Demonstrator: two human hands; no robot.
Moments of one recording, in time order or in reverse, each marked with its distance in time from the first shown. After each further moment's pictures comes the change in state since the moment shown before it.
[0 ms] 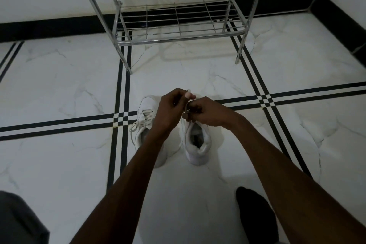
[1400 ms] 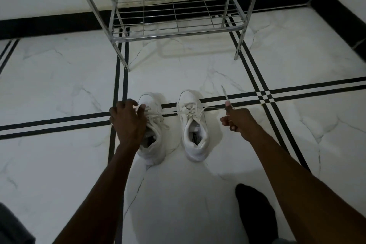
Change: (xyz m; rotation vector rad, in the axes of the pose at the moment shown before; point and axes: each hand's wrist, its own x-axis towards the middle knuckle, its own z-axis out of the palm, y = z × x) left_hand -0.022 -0.058 -0.078 0.897 0.467 -0.182; right_hand -0.015 0.102 -0.006 0.636 0.542 0.675
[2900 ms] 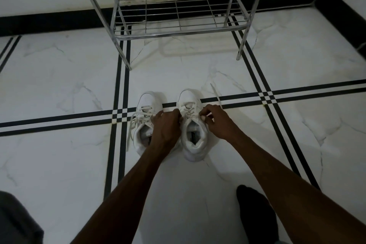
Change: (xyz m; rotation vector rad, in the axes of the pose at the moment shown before) left_hand -0.035 0.053 0.050 0.101 -0.296 0.431; right_hand -0.001 0.016 0.046 -0.554 -0.198 -0.789
